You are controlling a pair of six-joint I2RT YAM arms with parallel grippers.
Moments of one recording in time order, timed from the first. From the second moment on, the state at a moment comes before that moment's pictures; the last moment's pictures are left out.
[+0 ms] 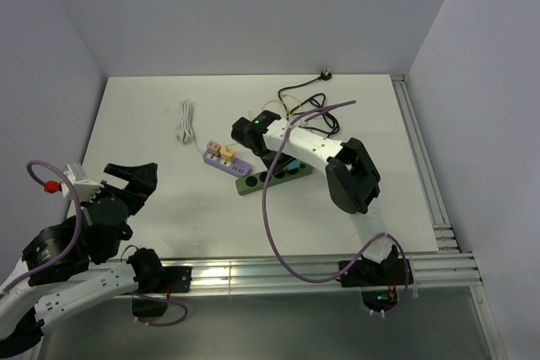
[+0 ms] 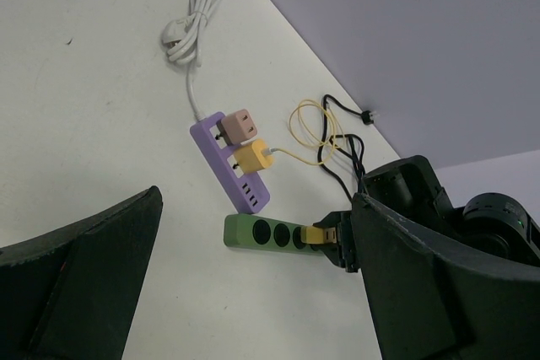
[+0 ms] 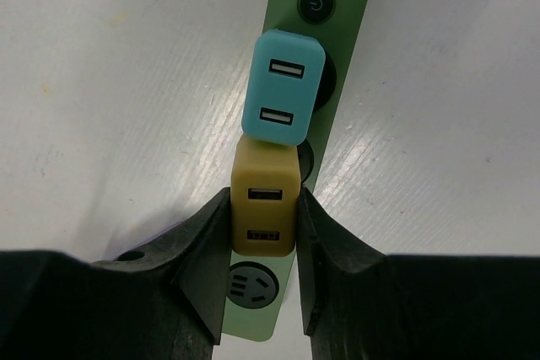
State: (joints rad) left arm -1.02 0.38 0.95 -1.06 -1.02 -1.30; right arm 0.83 2.10 1.80 -1.36 0.54 1.95
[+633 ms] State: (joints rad) left arm -1.02 0.40 0.95 -1.08 -1.01 -1.32; right arm 0.83 2.12 1.80 -1.37 0.52 1.98
